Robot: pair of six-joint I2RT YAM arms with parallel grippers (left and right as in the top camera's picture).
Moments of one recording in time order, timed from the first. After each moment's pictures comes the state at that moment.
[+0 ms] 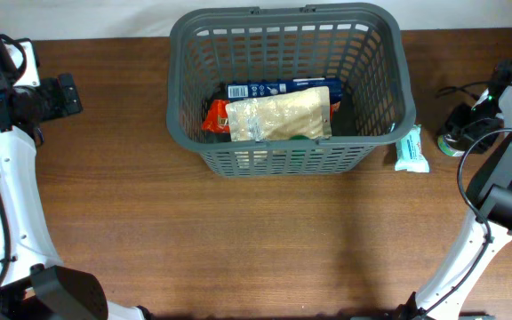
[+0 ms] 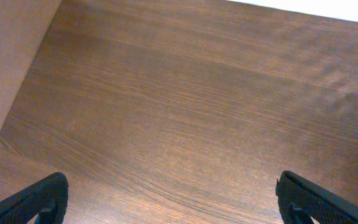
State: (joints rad) left arm 0.36 1.66 1.71 -0.90 -0.03 0.11; right arm -0.46 2.41 2.05 -1.18 -0.07 0.21
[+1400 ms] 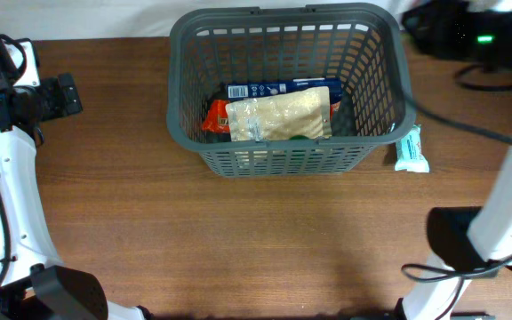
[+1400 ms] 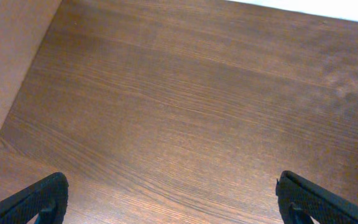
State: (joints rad) left arm 0.36 1.66 1.71 -0.90 -0.03 0.11; right arm 0.03 2.01 3.00 -1.67 -0.29 0.12
